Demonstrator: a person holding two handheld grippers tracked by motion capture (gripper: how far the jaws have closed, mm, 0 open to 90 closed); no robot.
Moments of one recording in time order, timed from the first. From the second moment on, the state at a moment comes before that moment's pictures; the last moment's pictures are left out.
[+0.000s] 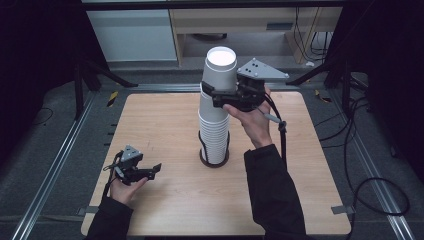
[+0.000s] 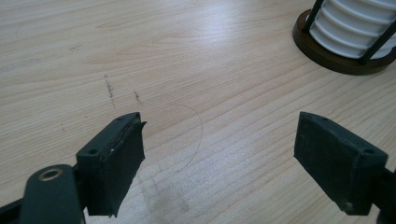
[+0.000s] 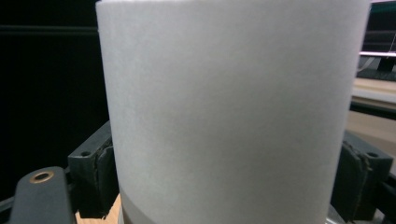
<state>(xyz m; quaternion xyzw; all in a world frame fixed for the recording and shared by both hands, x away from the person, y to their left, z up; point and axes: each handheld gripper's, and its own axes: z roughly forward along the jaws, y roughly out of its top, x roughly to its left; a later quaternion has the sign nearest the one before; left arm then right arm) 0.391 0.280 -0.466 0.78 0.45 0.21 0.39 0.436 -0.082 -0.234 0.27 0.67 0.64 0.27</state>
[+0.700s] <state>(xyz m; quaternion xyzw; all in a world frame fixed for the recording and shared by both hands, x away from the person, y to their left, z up) 0.390 0.280 -0.465 0.78 0.45 0.21 0.39 0.406 -0.149 -0.272 0.31 0.64 0.64 0.28</state>
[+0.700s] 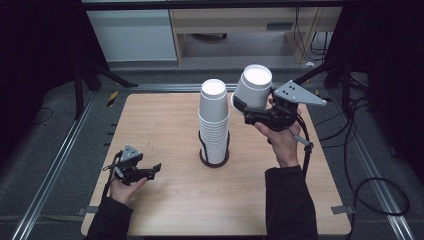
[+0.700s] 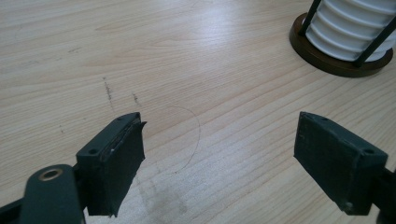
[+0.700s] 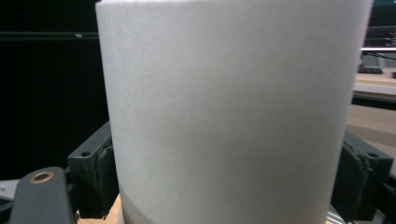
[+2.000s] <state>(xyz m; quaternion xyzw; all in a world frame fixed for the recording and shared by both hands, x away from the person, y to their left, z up) 0.374 0.266 -0.438 0.79 0.39 0.19 0.44 0.369 -0.137 -0.399 0.28 0.76 0.55 0.20</state>
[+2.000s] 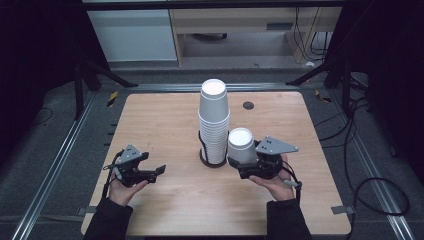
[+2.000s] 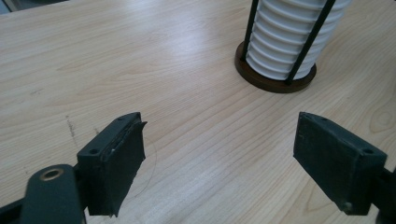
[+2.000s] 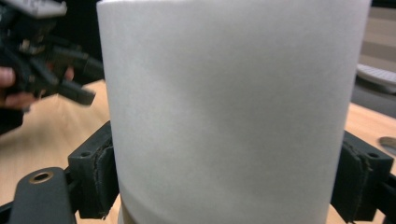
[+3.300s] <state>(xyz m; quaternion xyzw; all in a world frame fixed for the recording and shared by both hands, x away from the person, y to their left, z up) 0.353 0.237 -0.411 0.82 0.29 0.14 0.47 0.384 -0.040 -0.443 0.14 0.87 0.46 0.11</state>
